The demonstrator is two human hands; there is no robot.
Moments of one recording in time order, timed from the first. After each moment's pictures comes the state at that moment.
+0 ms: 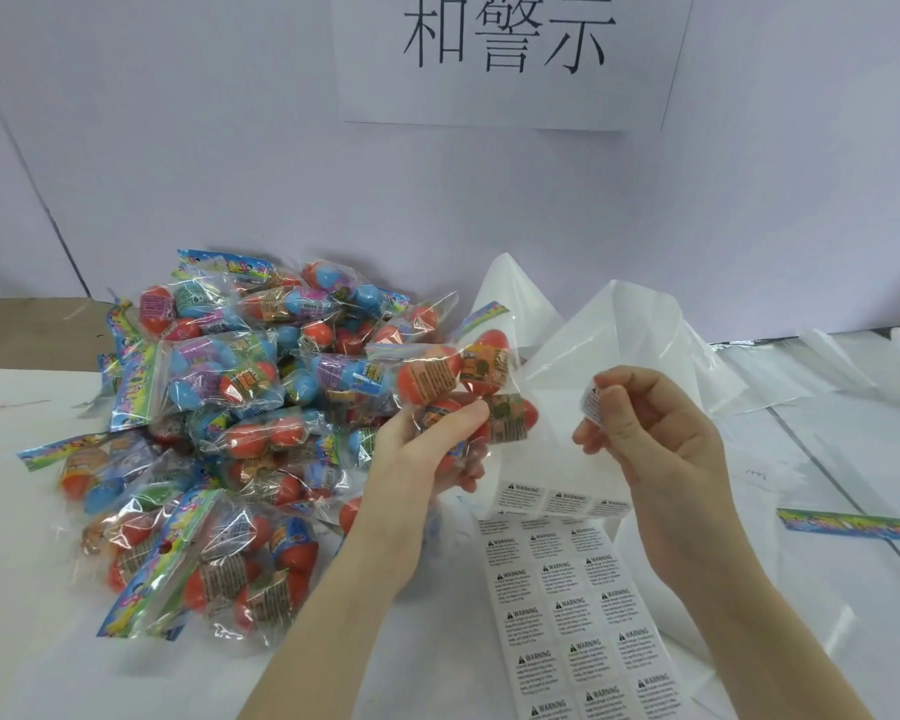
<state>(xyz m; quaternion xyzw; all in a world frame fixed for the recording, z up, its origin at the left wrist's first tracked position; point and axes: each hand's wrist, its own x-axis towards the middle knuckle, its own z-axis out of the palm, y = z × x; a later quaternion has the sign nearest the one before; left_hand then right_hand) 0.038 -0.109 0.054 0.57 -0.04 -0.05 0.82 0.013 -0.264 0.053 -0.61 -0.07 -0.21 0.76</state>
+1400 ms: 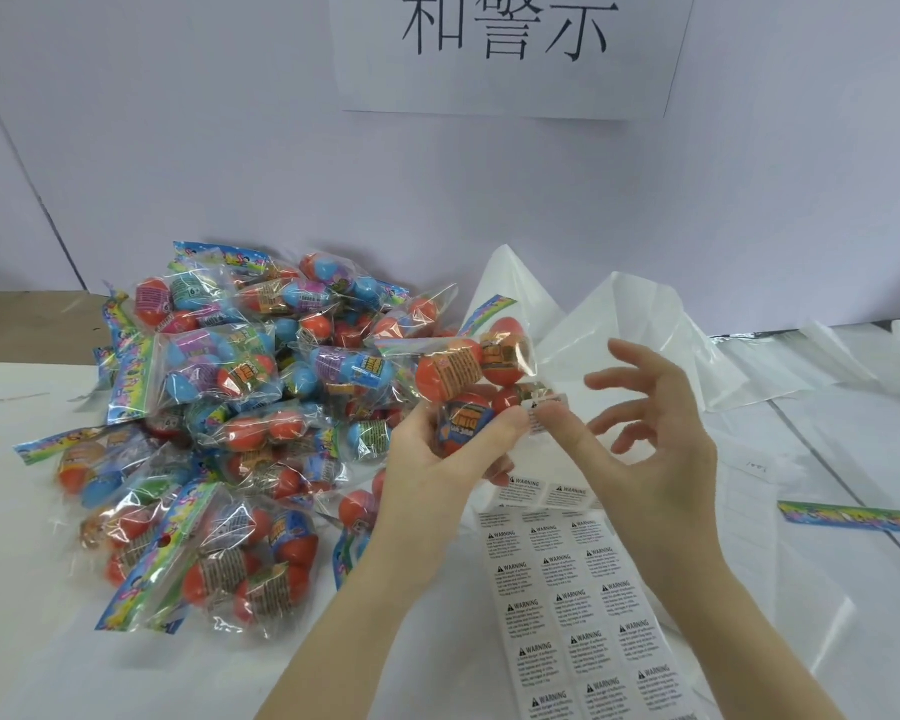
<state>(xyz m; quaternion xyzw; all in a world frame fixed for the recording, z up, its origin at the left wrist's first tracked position) 0.027 -0.119 0.052 0.59 -0.09 0.00 0.80 0.005 -0.249 0.052 -0.77 0.01 -0.32 0.55</state>
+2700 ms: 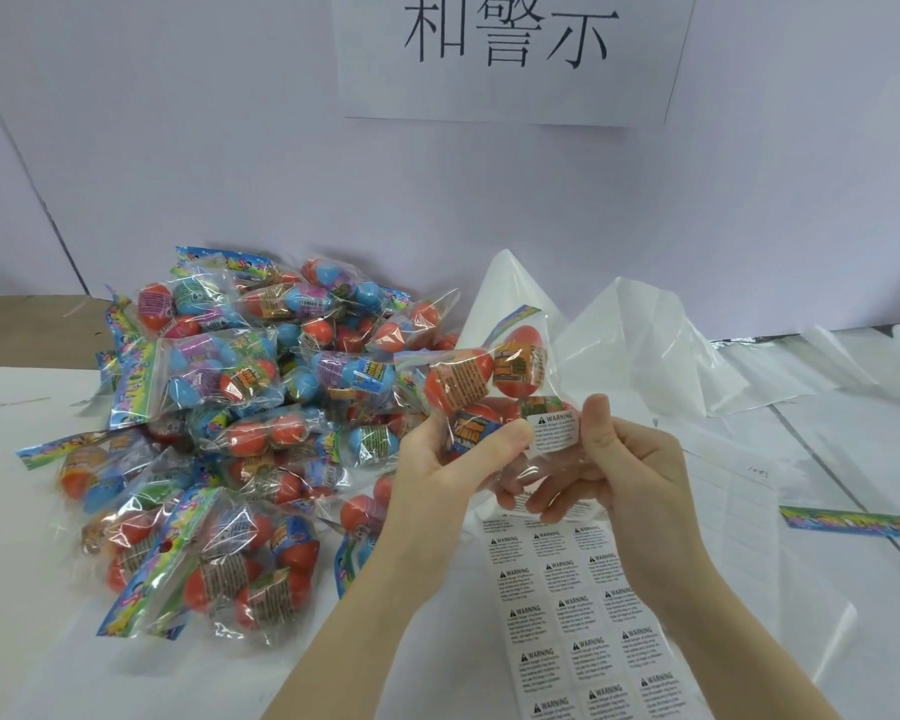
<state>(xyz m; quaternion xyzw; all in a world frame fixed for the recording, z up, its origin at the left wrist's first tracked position) 0.027 -0.118 0.048 0.56 -0.13 -0.06 0.82 0.002 -0.244 0.058 -0.66 -0.04 -0.11 0.74</state>
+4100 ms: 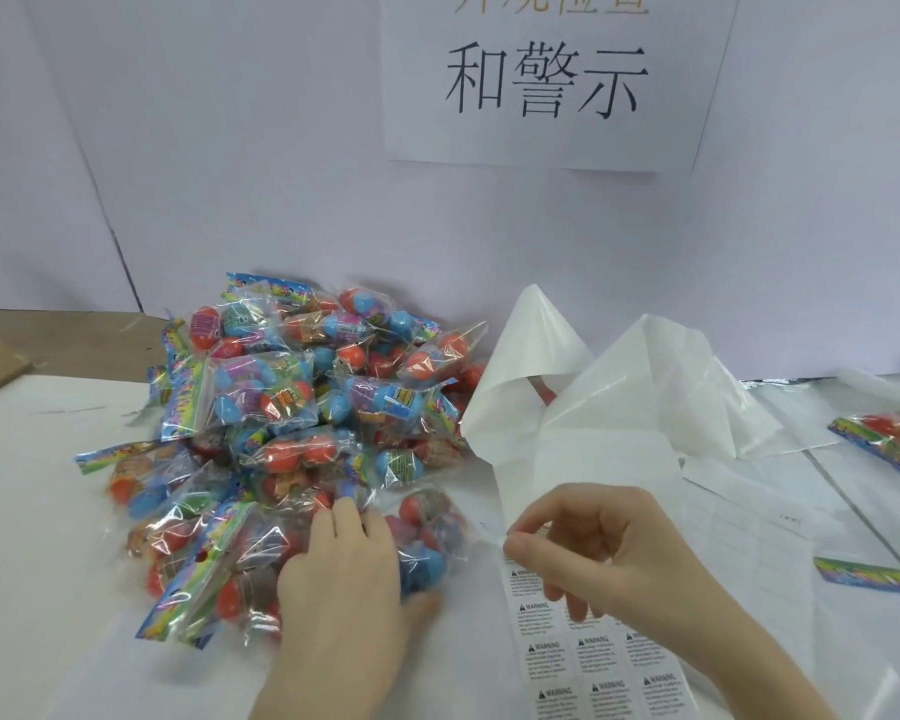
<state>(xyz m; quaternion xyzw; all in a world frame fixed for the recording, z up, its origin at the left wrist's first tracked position) 0.006 -0.067 0.038 1.00 -0.03 0.01 -0.07 -0.006 -0.248 0.067 -0.80 -0.12 0.03 0.58</state>
